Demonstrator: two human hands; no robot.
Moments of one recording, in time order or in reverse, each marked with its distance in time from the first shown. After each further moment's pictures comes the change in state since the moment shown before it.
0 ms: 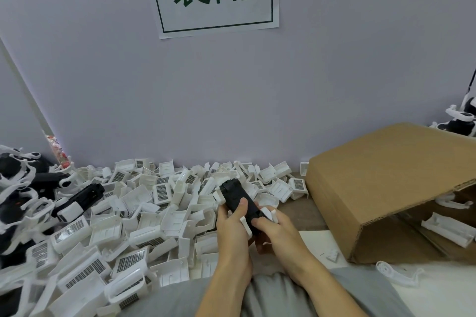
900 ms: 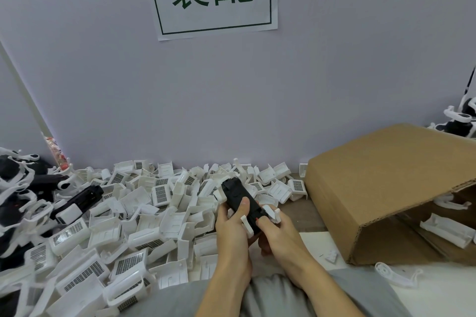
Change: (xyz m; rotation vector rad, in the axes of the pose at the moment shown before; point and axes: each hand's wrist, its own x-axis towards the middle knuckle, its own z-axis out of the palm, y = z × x) left_hand -0.001 0.001 0.001 -0.050 -0.012 0.022; right_hand -0.001 0.000 -0.002 -0.087 0.019 -0.034
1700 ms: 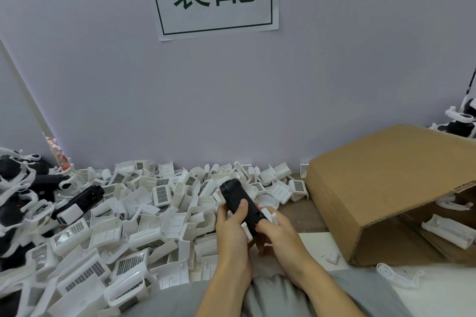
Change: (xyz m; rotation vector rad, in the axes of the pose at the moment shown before) left_hand -0.004 0.003 -0.002 0.009 -0.003 -0.030; right_hand 0.001 0.003 0.000 0.075 -0.048 0.036
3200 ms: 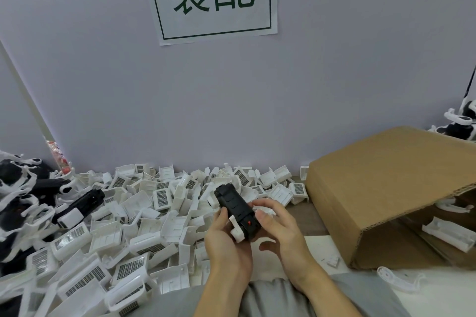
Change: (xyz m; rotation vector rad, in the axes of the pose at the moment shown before) left_hand -0.012 0.014 0.000 -0.367 0.038 -0.090; right_hand -0.003 -0.003 -0.003 0.043 0.013 -0.156
